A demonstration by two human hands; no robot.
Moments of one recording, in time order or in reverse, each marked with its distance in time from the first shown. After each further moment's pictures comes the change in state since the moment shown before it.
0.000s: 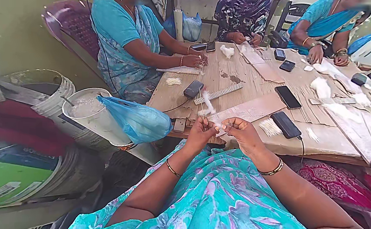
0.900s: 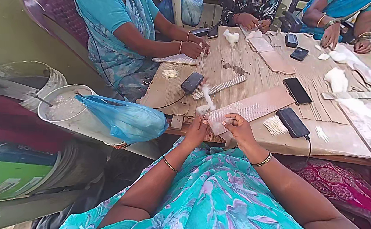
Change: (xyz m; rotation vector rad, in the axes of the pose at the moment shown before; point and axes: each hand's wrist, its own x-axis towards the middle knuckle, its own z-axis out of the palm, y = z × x) left_hand 0.031 -0.032 -0.025 0.713 0.029 -0.210; right_hand 0.049 0.053 -0.018 -0.185 0.099 0.135
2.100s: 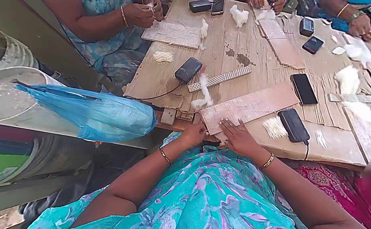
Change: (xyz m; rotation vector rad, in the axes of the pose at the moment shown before) left_hand 0.037 -0.018 0.016 0.431 -0.395 -0.226; right_hand 0.037 0.076 -0.063 -1.272 -0.577 -0.655
